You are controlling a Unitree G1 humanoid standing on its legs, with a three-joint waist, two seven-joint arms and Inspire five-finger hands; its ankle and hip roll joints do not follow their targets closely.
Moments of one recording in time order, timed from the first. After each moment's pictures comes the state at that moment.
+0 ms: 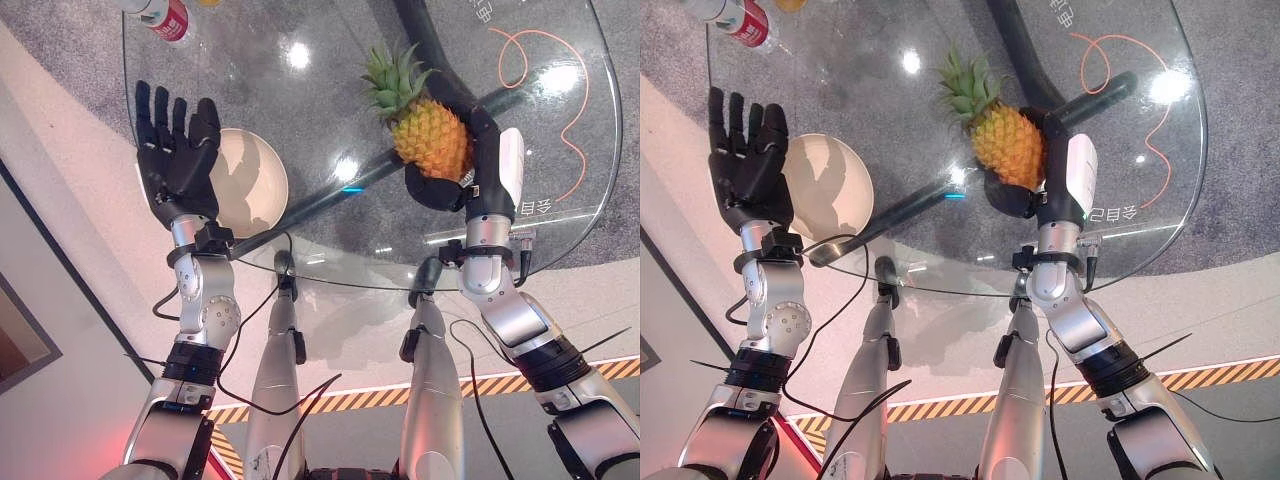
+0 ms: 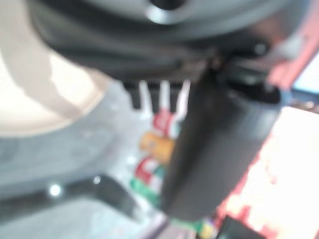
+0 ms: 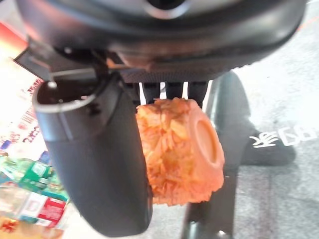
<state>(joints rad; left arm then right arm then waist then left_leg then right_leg) -0.54 0.32 -0.09 0.24 -0.97 -0.48 0.23 -0.58 -0.59 0.39 0.02 -0.04 0.13 -0.63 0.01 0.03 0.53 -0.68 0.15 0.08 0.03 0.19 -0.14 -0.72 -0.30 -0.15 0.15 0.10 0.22</state>
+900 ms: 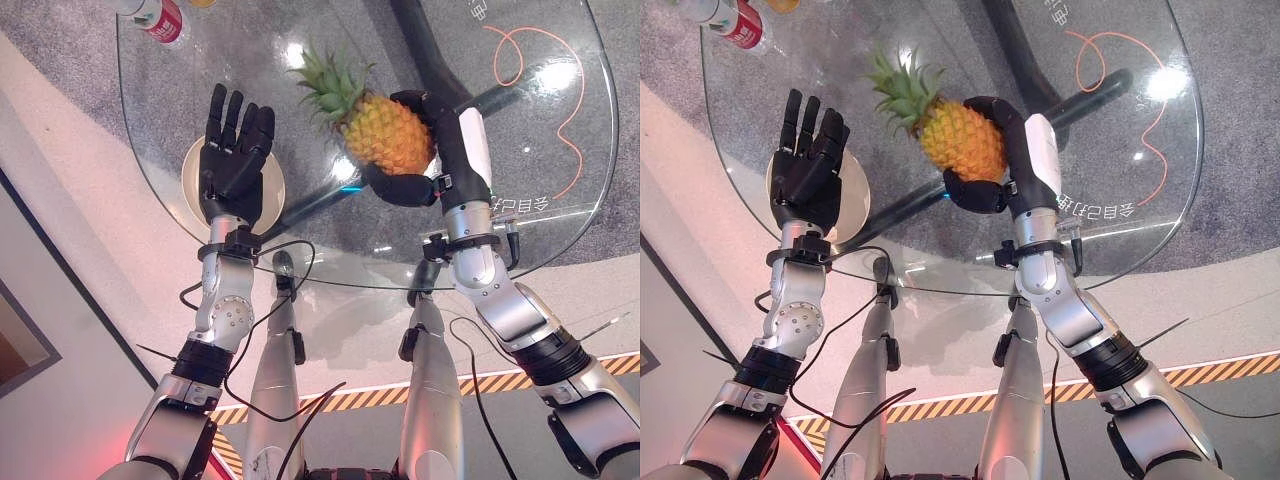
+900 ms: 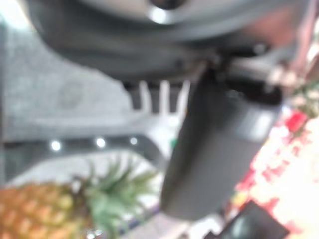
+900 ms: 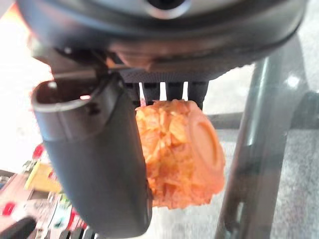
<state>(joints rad) -0.56 0.32 -0.21 0.21 -1.13 -0.35 0.12 -0.65 -0.63 0.48 -0.03 -0.04 0.11 -0.45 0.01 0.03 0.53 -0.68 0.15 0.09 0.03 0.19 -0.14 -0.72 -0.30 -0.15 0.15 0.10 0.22</state>
